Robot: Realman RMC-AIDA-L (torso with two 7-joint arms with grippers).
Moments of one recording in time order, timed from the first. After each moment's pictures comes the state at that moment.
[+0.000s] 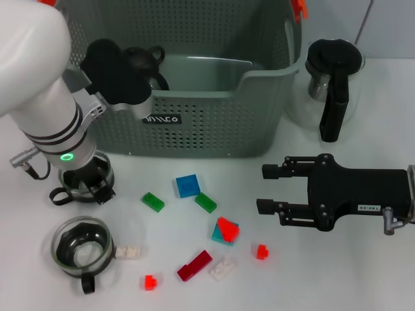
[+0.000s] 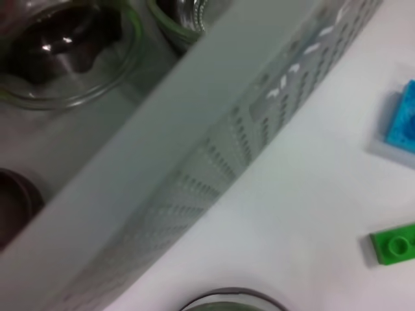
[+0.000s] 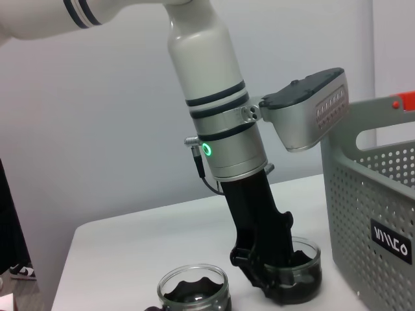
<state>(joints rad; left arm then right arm) -0.68 -2.17 -1.74 -1.16 -0.13 1.47 -2.50 0.51 2.08 -0.93 -0.62 -1.84 -1.61 1.20</state>
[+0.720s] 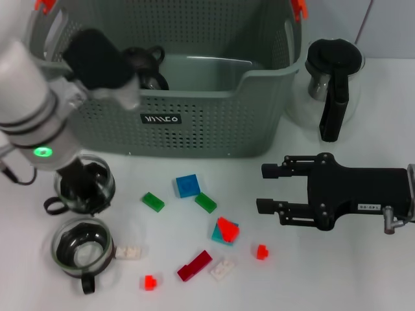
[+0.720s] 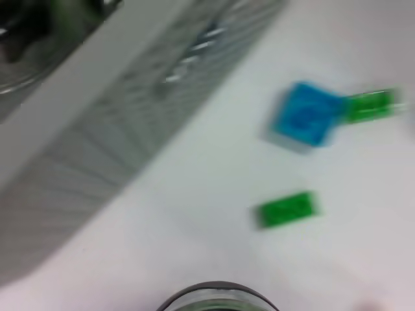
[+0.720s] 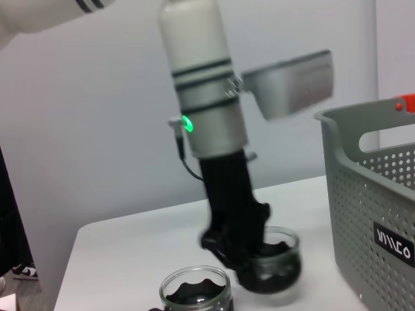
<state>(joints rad) -0.67 -2.17 -1.86 -1.33 -0.23 1.75 -2.41 0.52 2.08 -0.93 -0.62 -1.84 -1.62 1.20</state>
